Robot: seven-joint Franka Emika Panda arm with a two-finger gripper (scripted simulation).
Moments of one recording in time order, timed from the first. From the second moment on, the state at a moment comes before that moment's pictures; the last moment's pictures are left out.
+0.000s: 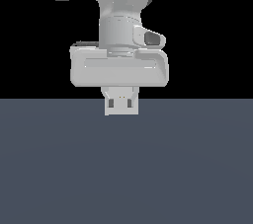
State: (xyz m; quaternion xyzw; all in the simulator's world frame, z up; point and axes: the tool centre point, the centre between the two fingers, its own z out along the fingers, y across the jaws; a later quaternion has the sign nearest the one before) arm -0.019 0.014 0.088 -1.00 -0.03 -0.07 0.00
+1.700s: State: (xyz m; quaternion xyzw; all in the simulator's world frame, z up) arm 0.037 0.007 0.100 -0.99 -0.08 -0.07 0.01
